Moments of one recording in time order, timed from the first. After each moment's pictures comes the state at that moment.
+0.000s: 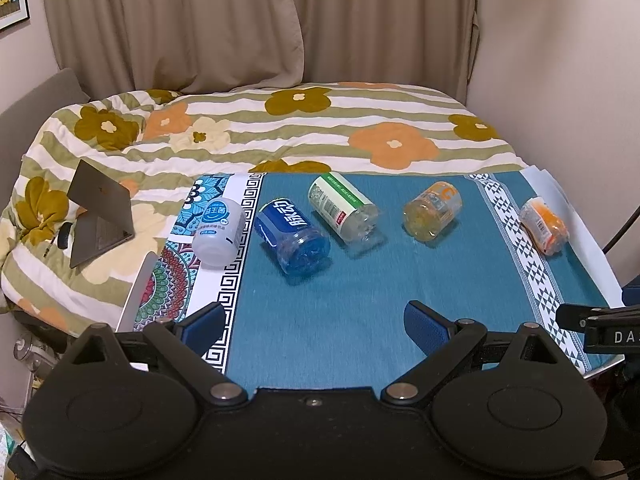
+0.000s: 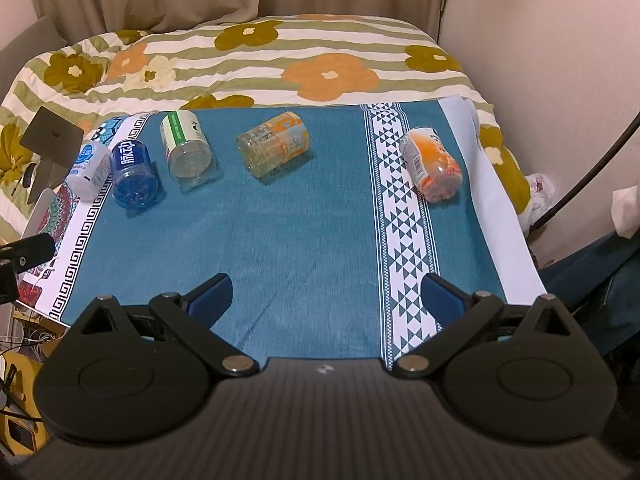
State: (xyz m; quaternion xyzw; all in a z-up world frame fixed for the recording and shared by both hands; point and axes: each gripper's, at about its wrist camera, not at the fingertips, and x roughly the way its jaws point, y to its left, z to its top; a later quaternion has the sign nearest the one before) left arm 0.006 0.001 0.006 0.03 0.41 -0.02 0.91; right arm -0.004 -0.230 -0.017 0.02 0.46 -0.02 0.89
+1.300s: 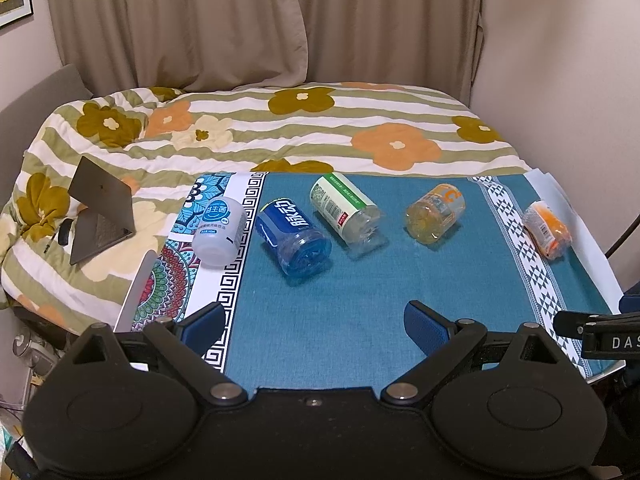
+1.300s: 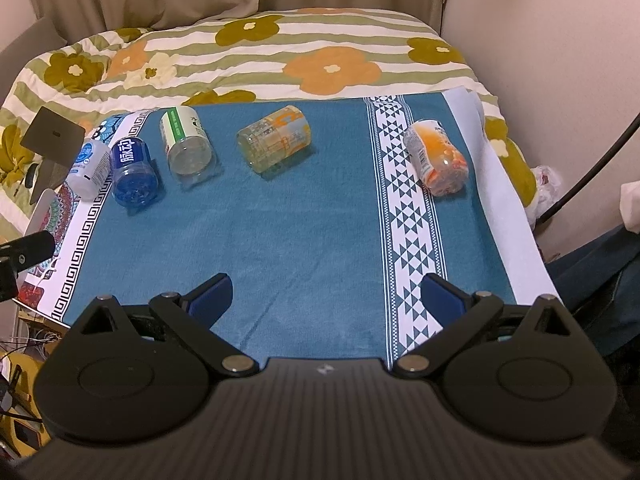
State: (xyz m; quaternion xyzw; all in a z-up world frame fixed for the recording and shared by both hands) left arm 0.006 0.005 0.003 0.03 0.41 -0.01 0.91; right arm 0.002 -0.233 -0.024 0.03 0.46 -0.02 0.89
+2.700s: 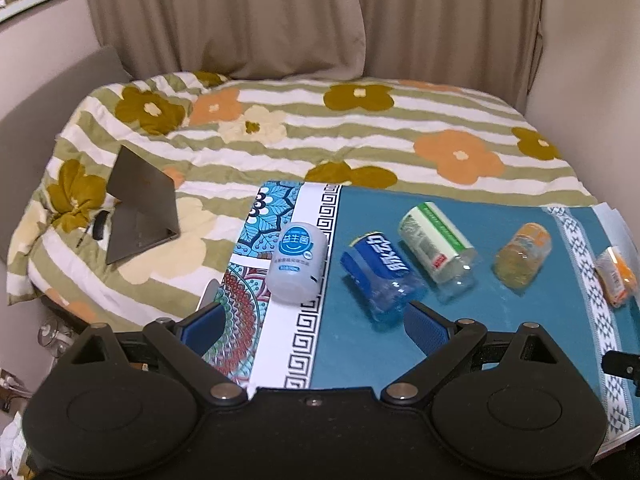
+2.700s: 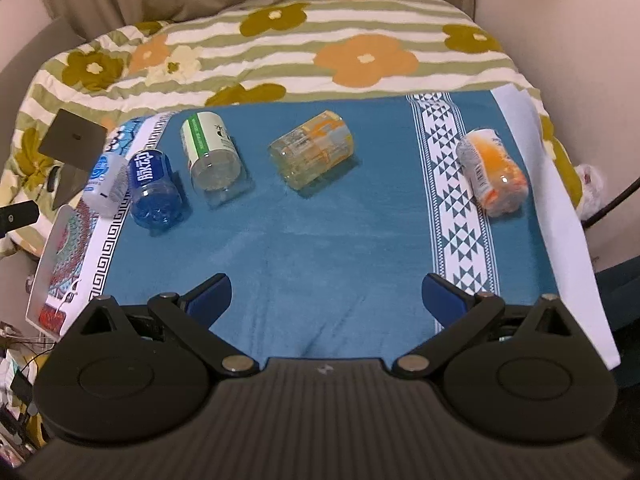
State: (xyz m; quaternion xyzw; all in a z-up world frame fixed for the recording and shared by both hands) left arm 0.086 0.077 0.002 0.02 0.43 0.04 0.90; right arm 0.065 -0.215 -0.033 0.05 0.49 0.02 0.87
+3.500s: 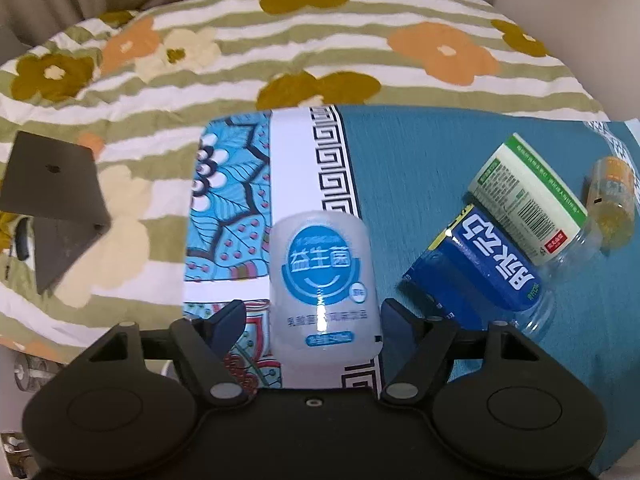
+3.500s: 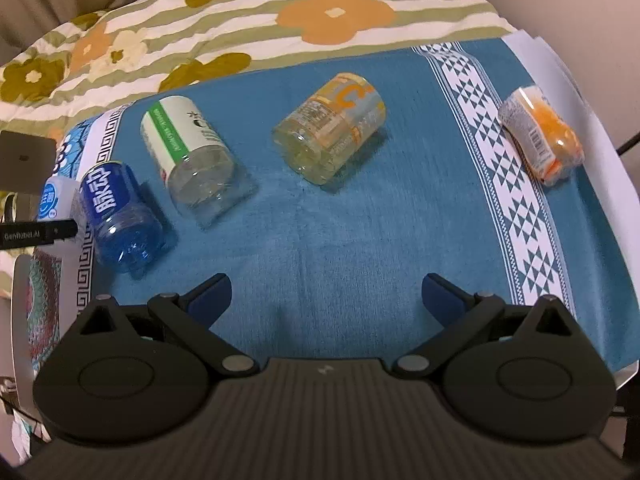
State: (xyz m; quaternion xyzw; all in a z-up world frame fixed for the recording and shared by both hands) left arm 0.234 0.126 -0.108 0.07 0.56 -0.06 0.83; right arm 0.138 -0.157 -0.086 0.10 0.55 -0.06 0.83
